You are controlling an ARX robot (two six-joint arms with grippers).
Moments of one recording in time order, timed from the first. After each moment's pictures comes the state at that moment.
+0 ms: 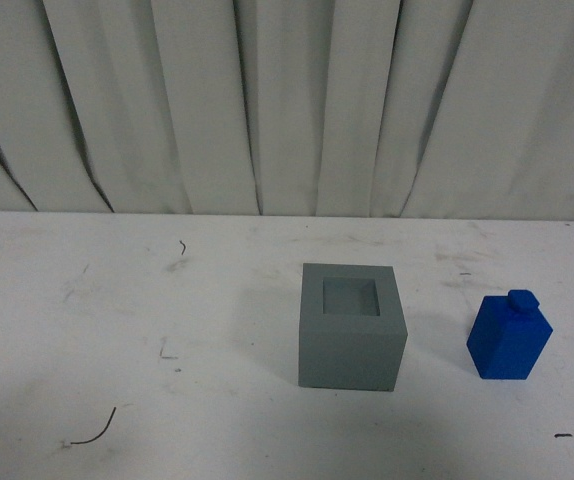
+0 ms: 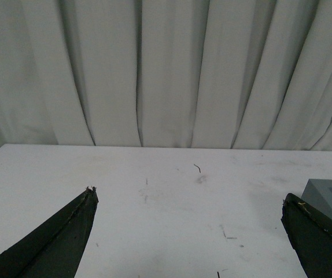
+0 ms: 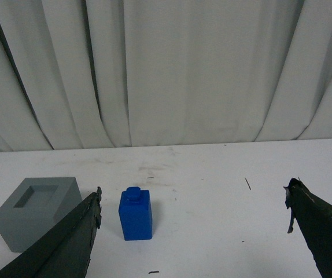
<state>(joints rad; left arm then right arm) 0.00 0.01 0.01 0.00 0.00 0.00 0.00 0.00 0.01 0.00 0.00 0.00</state>
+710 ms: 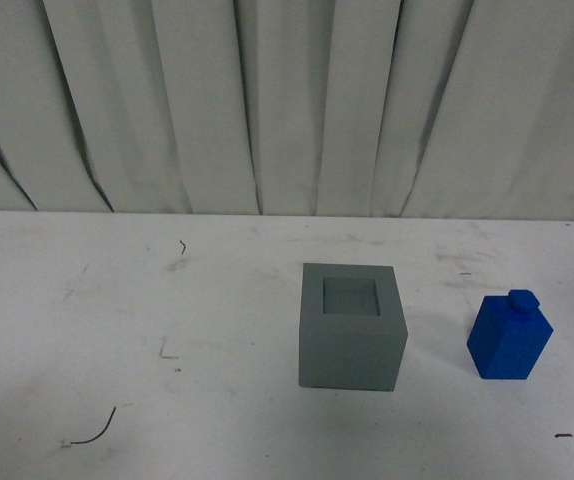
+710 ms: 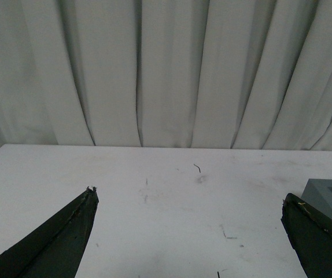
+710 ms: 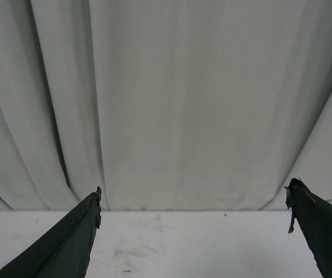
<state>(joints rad) 0.00 0.01 0.01 0.00 0.00 0.00 -0.10 1.26 0.52 0.82 -0.12 -0.01</state>
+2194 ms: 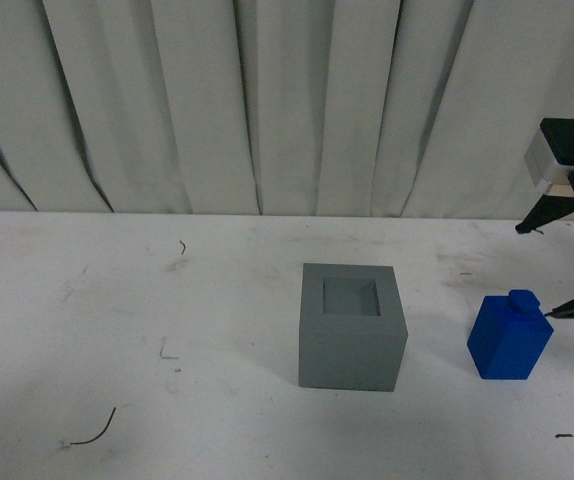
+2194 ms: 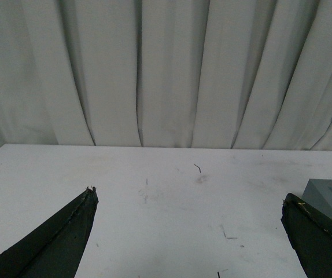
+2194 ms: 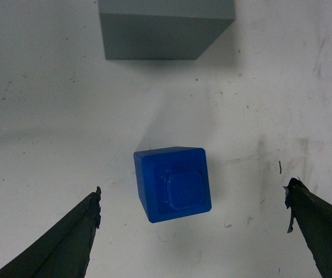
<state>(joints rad) 0.00 0.01 0.01 0.00 0.00 0.00 -0.02 2.00 1.45 -0.72 -0.51 -1.53</state>
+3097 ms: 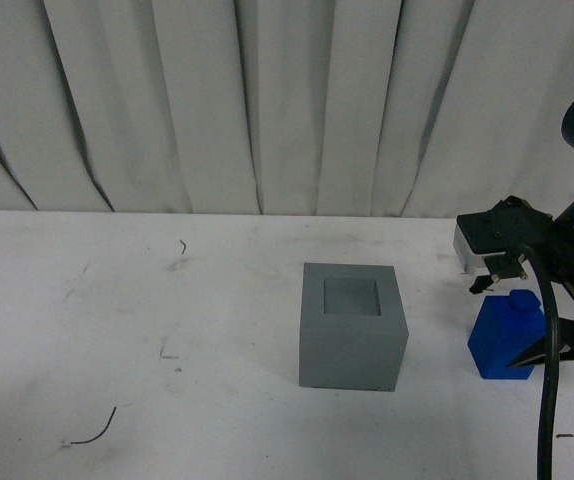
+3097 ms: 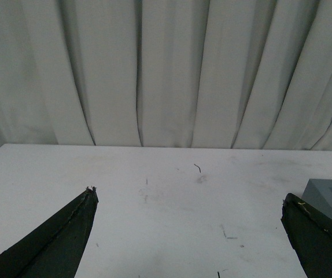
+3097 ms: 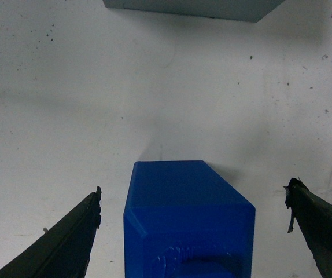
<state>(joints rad) 0.00 0.01 0.01 0.00 0.00 0.00 0.05 2.28 1.66 -0.81 -0.39 -1.60</state>
